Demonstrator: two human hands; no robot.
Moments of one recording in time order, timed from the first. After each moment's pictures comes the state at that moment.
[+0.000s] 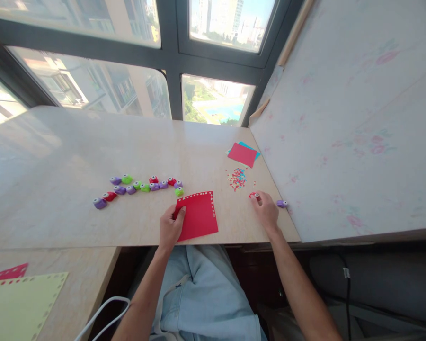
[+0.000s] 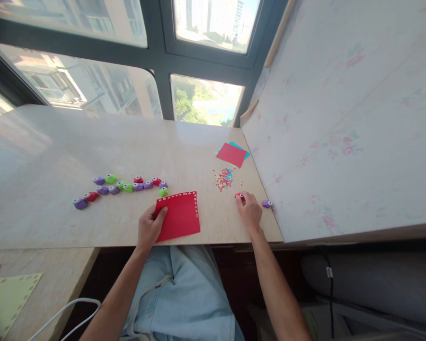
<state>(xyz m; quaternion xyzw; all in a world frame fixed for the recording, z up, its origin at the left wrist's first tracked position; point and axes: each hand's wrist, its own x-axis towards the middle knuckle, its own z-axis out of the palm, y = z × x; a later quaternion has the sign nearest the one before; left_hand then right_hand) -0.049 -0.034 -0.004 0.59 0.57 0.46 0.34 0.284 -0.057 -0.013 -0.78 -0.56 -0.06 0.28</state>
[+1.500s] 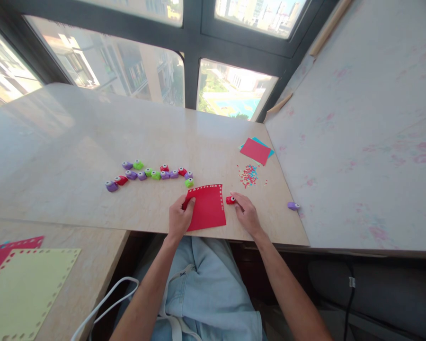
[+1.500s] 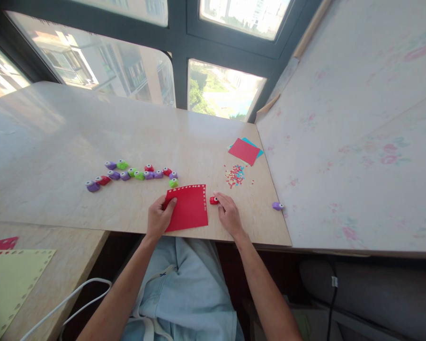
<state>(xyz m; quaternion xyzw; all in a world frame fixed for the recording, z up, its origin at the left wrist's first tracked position) -0.047 -0.036 -0.002 0.58 0.58 0.46 0.35 0.200 -0.054 -0.019 -0.55 -0.72 0.15 0.39</state>
